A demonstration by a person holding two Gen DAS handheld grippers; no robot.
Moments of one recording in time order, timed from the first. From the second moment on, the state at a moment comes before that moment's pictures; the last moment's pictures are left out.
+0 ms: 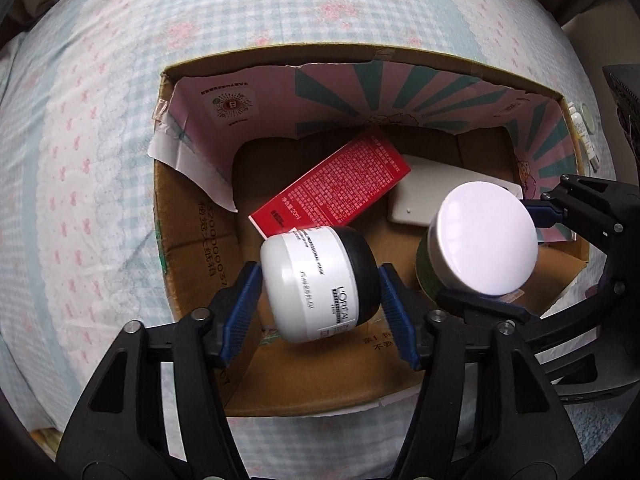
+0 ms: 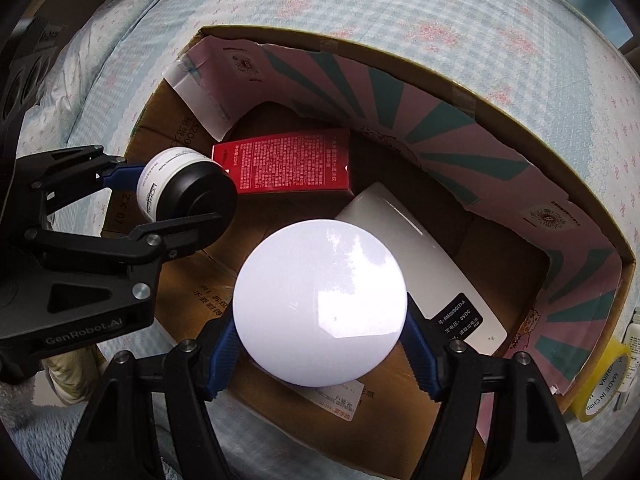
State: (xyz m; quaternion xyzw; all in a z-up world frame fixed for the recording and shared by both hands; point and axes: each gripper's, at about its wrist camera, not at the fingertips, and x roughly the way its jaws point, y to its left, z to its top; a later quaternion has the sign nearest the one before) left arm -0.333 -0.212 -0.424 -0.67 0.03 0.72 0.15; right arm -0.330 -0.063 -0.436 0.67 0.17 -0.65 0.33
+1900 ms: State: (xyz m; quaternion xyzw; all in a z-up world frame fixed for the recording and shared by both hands) left arm -0.167 -0.079 -0.201 -0.47 0.06 0.85 0.24; right arm -0.220 0.266 -0.174 0.51 -0.01 -0.86 -0.01
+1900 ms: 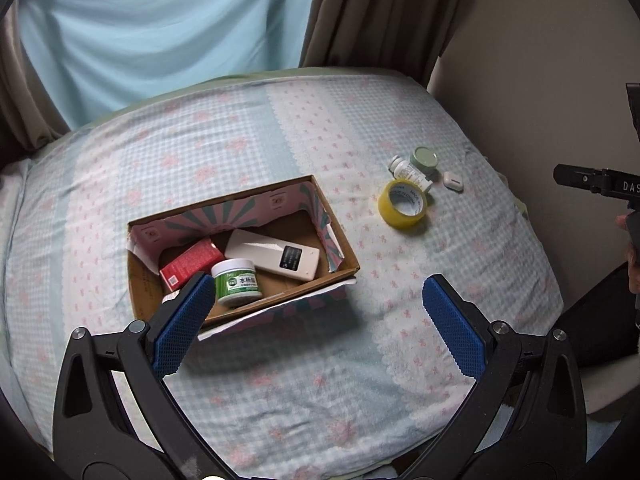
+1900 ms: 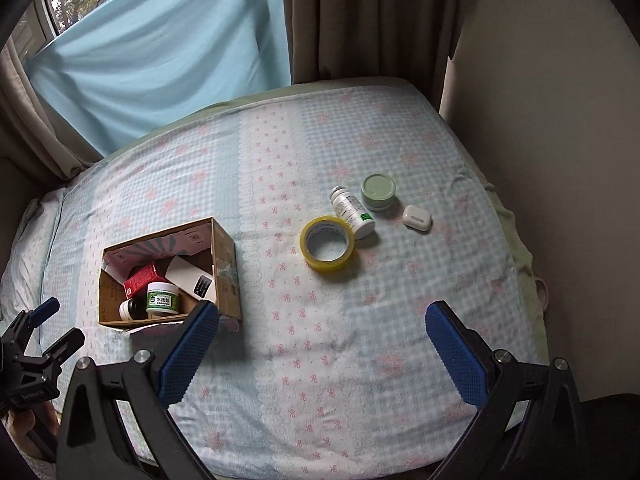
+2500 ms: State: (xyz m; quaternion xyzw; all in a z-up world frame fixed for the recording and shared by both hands) left arm -0.162 0.115 -0.275 -0.51 0.09 0.83 0.20; right arm -0.314 0.383 -0.219 0.52 0.05 -0.85 0.07
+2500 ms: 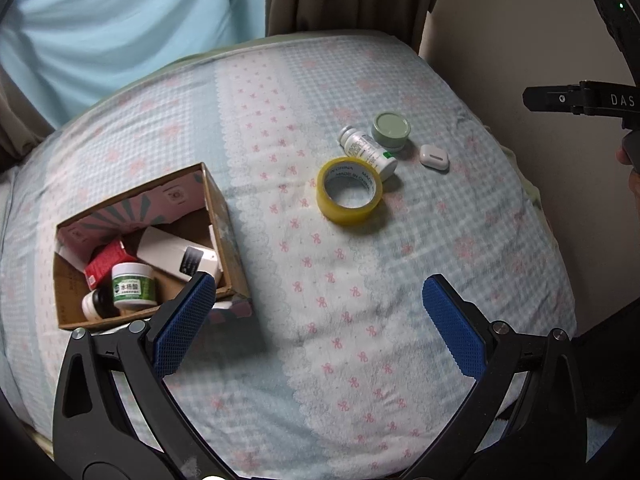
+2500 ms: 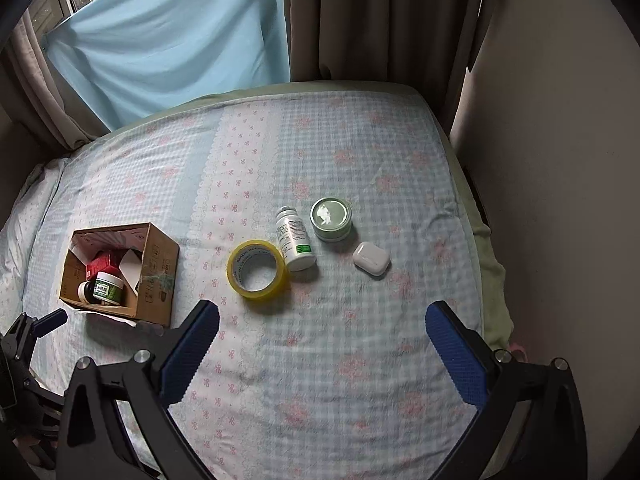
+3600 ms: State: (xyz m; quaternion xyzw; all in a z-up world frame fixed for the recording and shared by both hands) left arm -0.287 0.238 -0.491 -0.49 0.09 0.85 0.16; right arm -0.475 0.374 -0.445 0.48 0.16 -0.85 0.16
